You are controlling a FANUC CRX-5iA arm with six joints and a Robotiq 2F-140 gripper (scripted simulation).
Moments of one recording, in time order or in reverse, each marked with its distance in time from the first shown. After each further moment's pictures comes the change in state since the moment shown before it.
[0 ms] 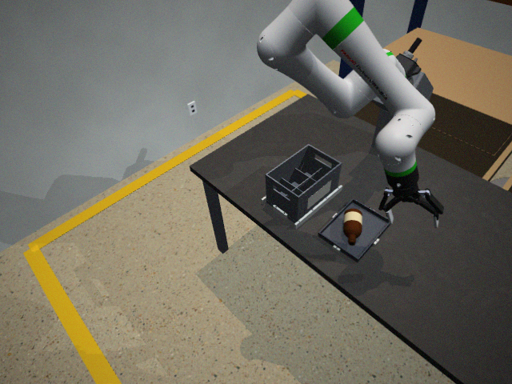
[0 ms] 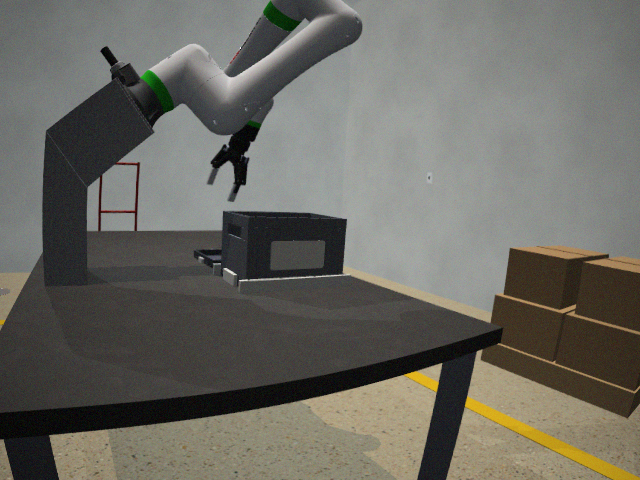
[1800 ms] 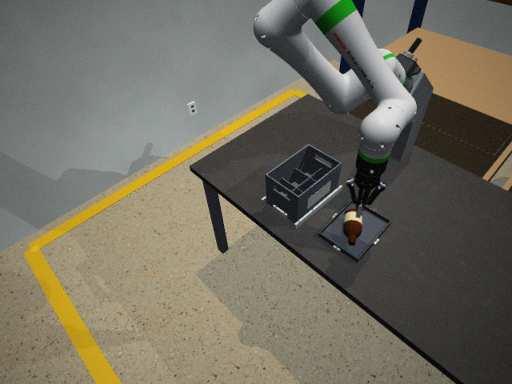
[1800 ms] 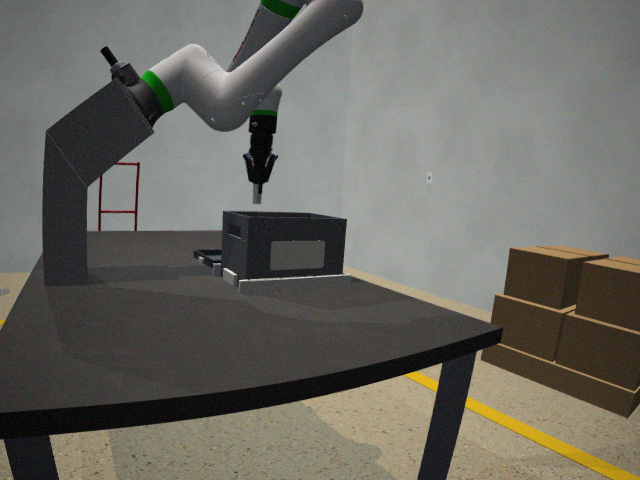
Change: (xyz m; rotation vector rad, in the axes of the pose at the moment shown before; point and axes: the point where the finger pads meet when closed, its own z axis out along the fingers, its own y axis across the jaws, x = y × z) arm 0.014 0.170 -0.065 -0.395 0.044 -0.251
